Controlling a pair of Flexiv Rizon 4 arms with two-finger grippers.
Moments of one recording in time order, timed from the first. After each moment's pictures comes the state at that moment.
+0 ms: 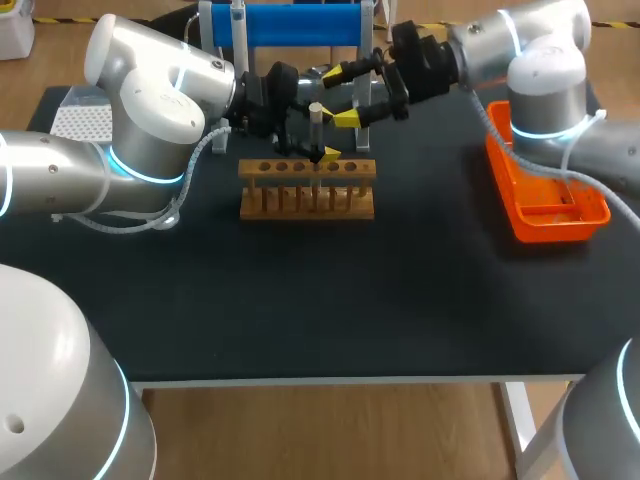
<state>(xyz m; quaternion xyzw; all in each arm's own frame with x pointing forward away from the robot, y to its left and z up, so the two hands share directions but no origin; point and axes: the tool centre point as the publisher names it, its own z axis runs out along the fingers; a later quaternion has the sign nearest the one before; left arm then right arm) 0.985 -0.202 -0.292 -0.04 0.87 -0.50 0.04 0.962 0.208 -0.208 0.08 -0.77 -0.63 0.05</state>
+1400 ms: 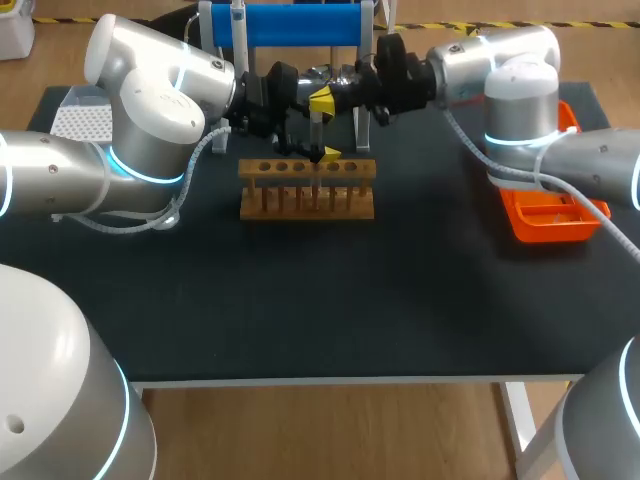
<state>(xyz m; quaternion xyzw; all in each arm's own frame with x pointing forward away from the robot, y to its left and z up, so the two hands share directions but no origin) 0.985 -0.202 -0.292 -0.04 0.87 -0.50 0.04 0.970 0.238 -0.220 0.06 -0.73 -0.68 0.09</state>
